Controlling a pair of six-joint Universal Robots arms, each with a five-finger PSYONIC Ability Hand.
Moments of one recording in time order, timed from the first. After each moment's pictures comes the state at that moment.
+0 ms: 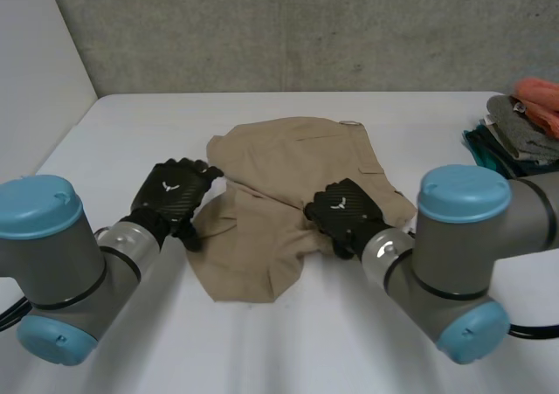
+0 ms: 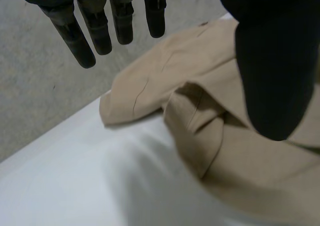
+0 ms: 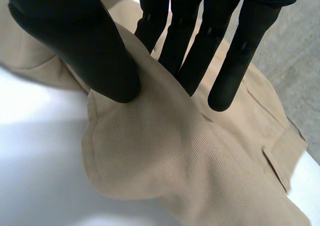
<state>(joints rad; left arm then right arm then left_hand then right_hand) 4.34 -1.95 -1.78 3.53 -1.41 3.43 2.14 -1.02 1.51 -0.16 1.38 2.60 0.49 0.49 0.49 0.48 0.30 1.14 1.19 1.19 1.19 0.99</state>
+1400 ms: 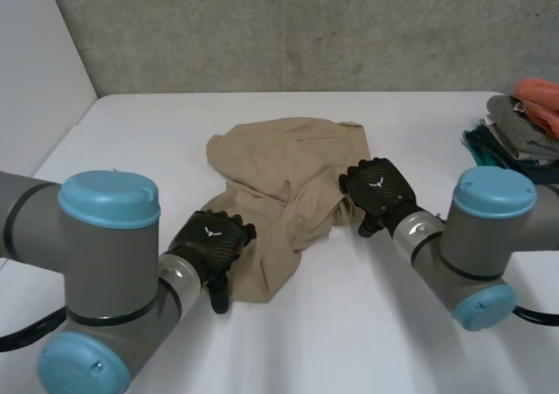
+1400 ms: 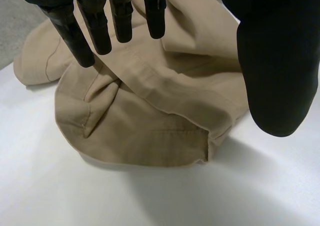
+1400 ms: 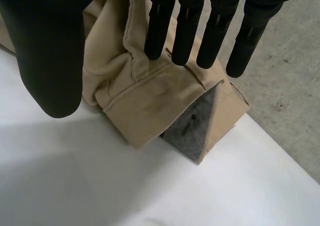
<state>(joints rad) 4.08 -1.99 -1.60 3.07 -1.62 3.43 1.97 -0.93 1.52 -0.37 1.31 2.68 0.31 0.31 0.31 0.30 0.12 0.57 0.53 0.52 0.53 0.32</state>
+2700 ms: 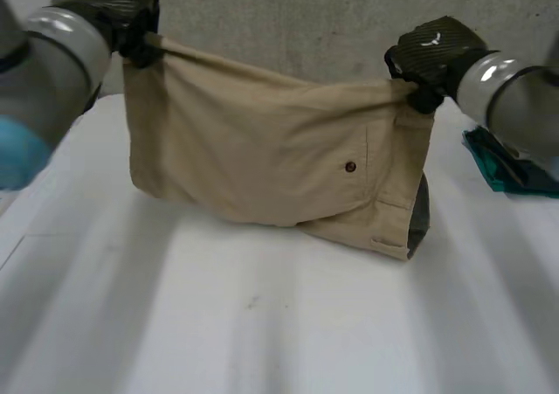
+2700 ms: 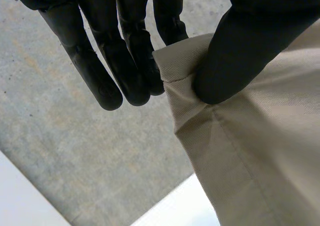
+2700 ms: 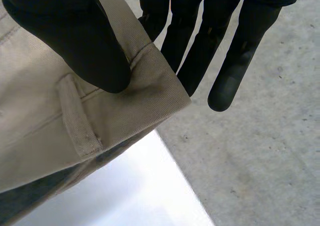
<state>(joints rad) 4.27 -1.96 -0.84 2.86 -1.69 3.47 1.92 -1.07 0.83 0.37 1.35 2.53 1.16 1.19 1.19 1.20 0.98 1.10 1.18 1.19 1.19 1.01</state>
